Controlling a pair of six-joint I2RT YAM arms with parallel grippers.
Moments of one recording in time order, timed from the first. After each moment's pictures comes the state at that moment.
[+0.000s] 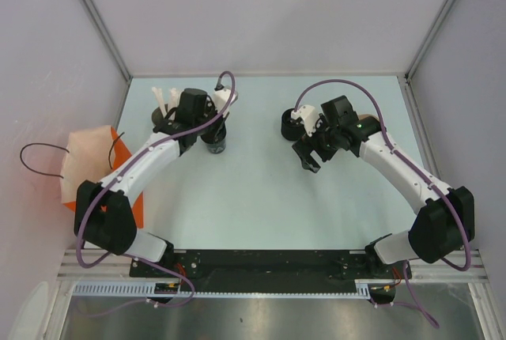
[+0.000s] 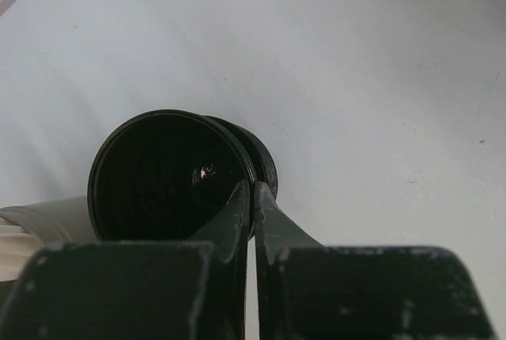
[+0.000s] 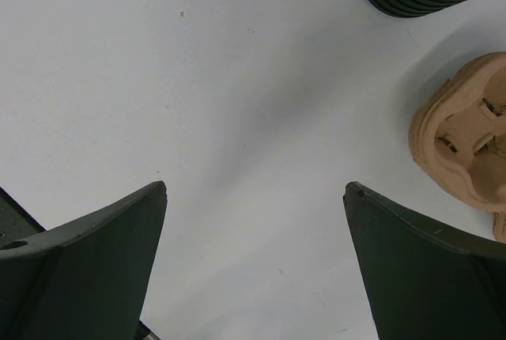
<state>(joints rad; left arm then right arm) -0.38 1.45 1.15 -0.34 0.11 0.31 0.46 1.42 1.22 -0.77 -0.27 -0.39</state>
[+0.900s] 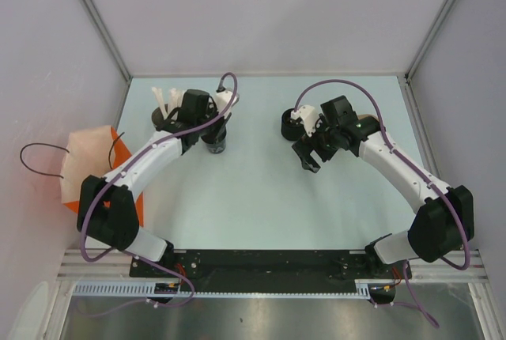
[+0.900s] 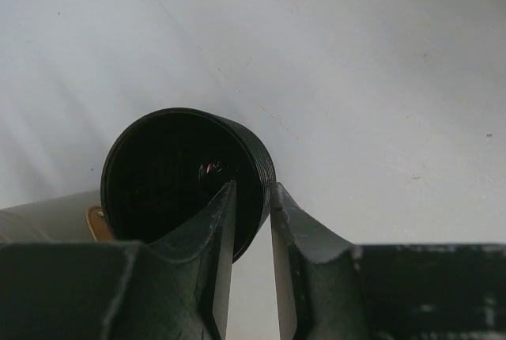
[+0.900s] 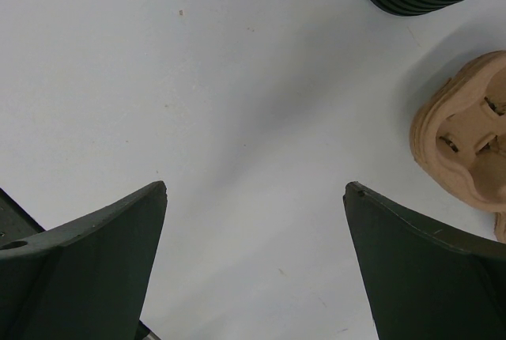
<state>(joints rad) -0.38 1.48 1.15 -0.34 0.11 0.31 0.45 1.42 1.22 -0.77 -0.27 -0.39</state>
